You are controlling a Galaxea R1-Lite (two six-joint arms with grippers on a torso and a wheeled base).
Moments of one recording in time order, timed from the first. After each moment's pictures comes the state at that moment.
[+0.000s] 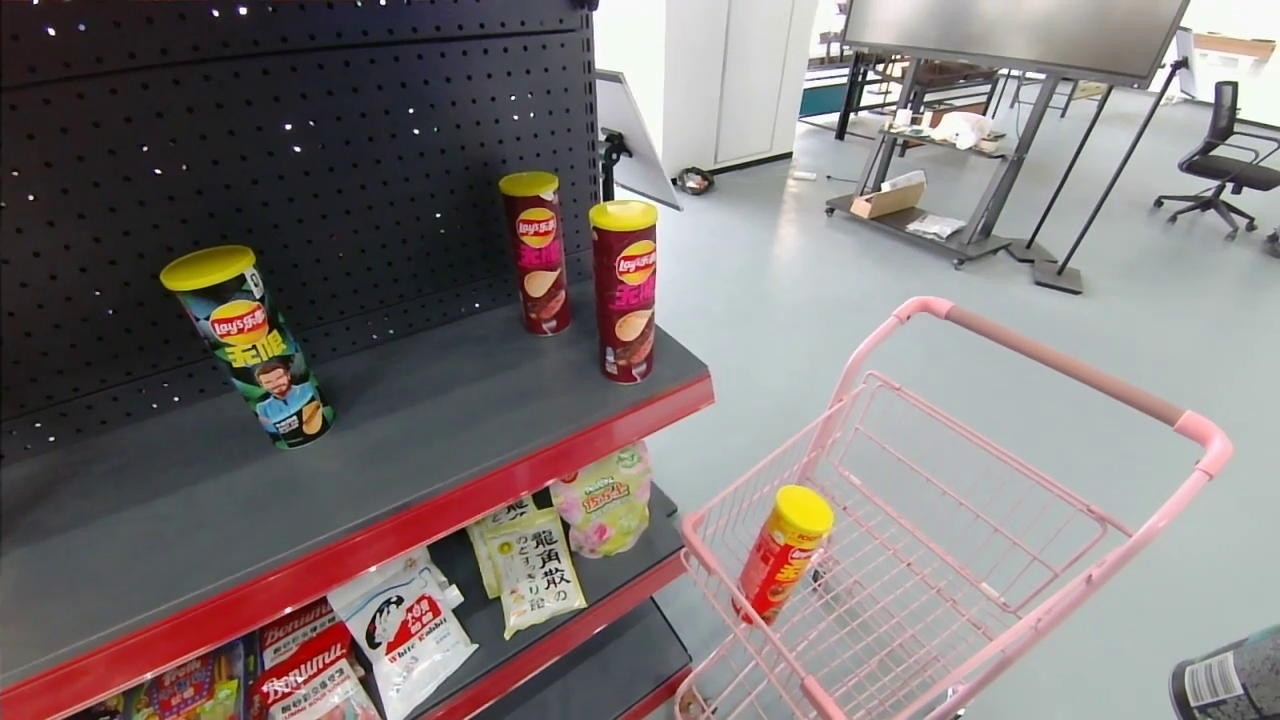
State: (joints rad) left arm 0.00 0.00 0.00 0.01 0.00 0.01; right arm 0.15 0.48 -0.61 0.37 -0.12 -0.09
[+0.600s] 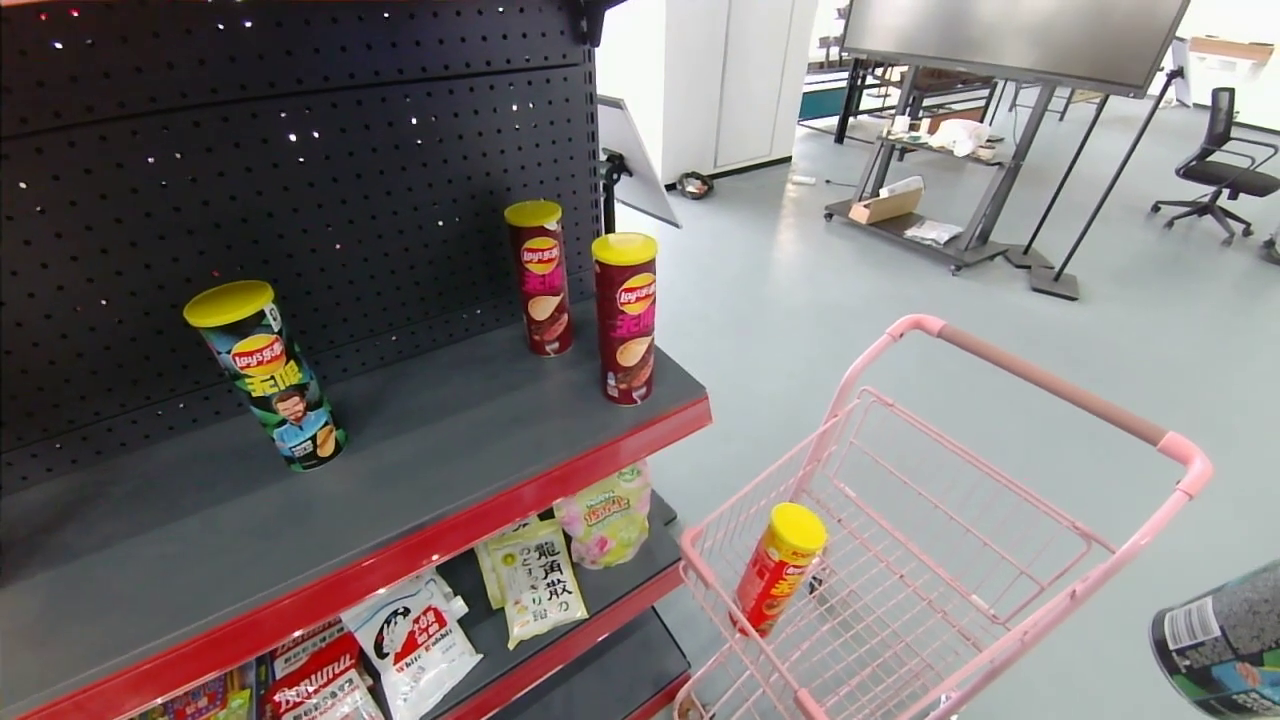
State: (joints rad) left arm 0.00 0.00 0.00 0.01 0.00 0.01; right arm 0.15 0.56 -0.61 0.26 -0.13 -0.09
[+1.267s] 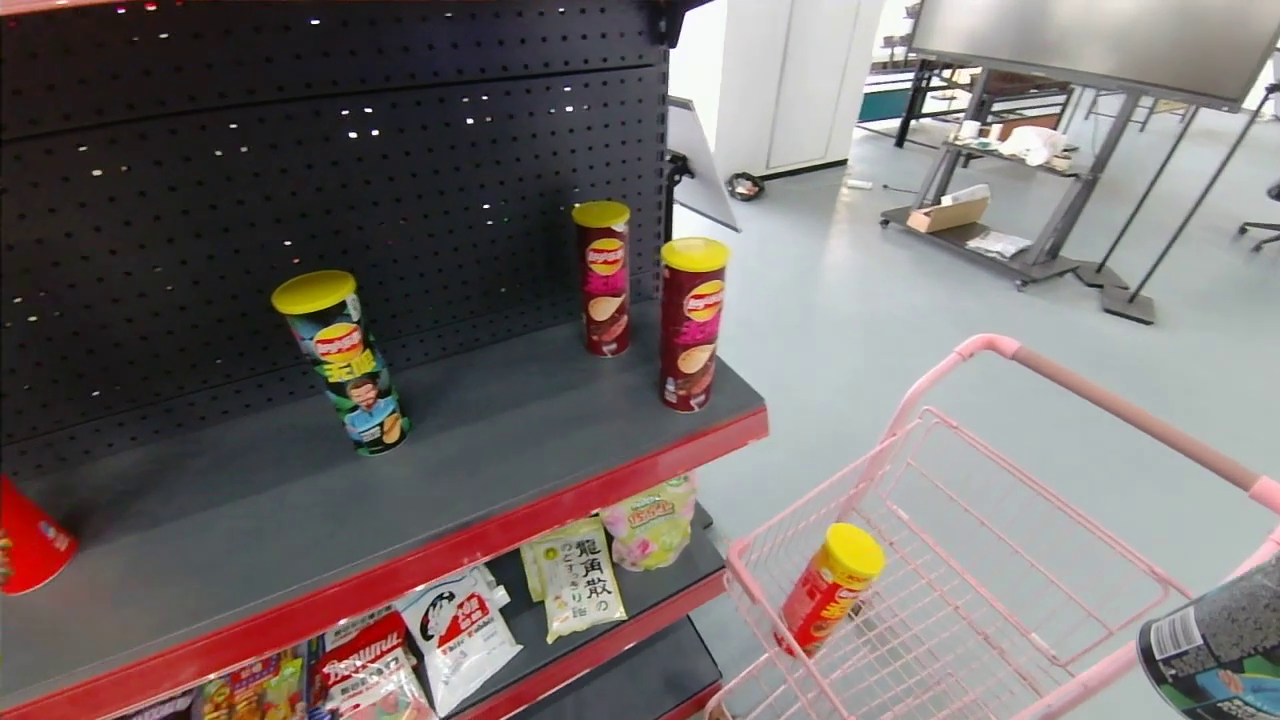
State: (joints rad) left arm 0.00 0.00 0.00 0.01 0.00 0.01; right arm 0.15 0.59 -0.59 0.26 -0.12 -0.09
